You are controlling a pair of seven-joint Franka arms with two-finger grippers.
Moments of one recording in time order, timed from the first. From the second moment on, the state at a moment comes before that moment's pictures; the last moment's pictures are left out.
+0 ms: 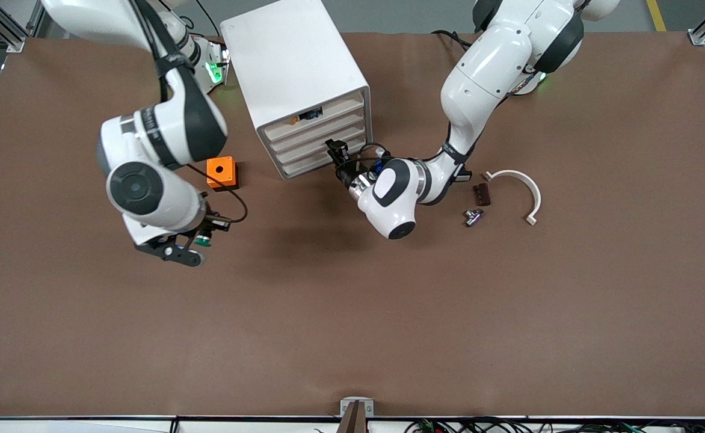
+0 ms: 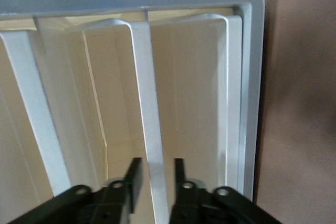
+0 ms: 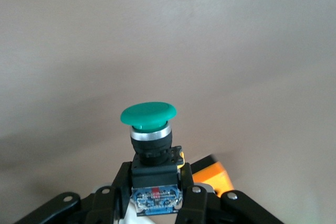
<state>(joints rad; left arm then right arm) -0.59 0.96 -0.17 -1.42 -1.02 1.68 -2.25 0.40 0.42 -0.01 -1.49 -0.03 1.69 0.74</state>
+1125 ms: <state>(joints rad) -0.35 0.96 -0.14 -1.33 -1.02 1.68 -2.22 0.67 0.43 -0.01 -1.43 0.11 1.78 1.63</state>
